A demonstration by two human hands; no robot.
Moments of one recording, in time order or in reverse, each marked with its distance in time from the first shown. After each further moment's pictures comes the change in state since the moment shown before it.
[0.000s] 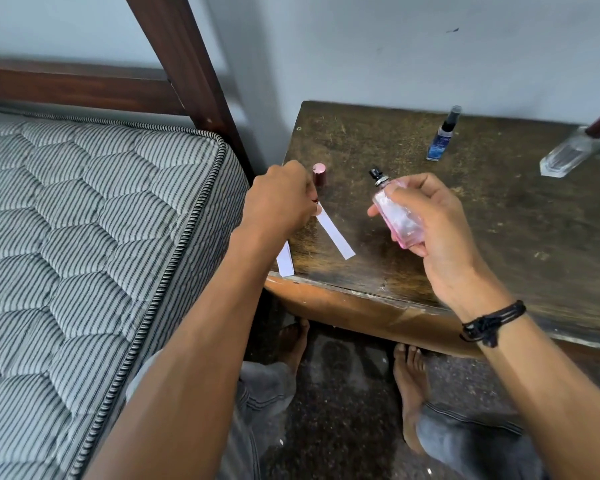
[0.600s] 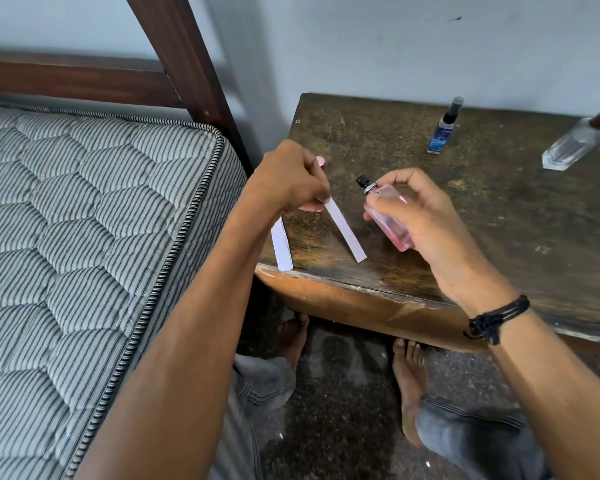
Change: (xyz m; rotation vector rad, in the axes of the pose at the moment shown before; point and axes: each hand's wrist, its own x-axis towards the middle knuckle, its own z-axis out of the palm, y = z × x) left_hand -0.001 0.011 -0.019 -0.536 -0.200 -0.093; right_hand 0.001 0.004 -0.001 -0.212 -0.107 -0.017
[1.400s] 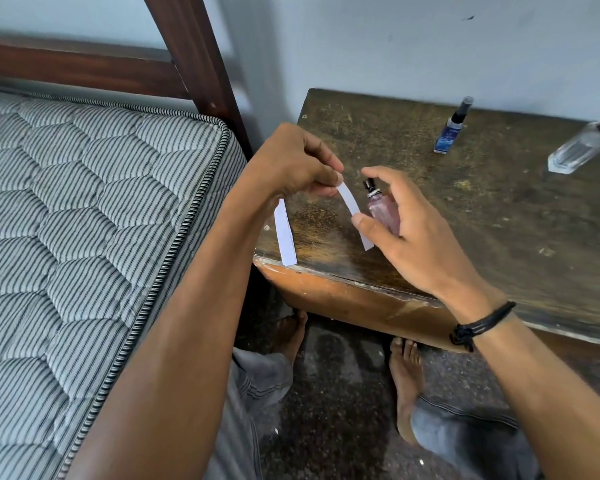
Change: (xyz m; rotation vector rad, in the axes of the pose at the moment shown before) left_hand -0.006 0.005 -0.012 -0.234 -0.071 0.079; right_hand -0.005 0.017 0.003 -0.669 -0.077 -0.353
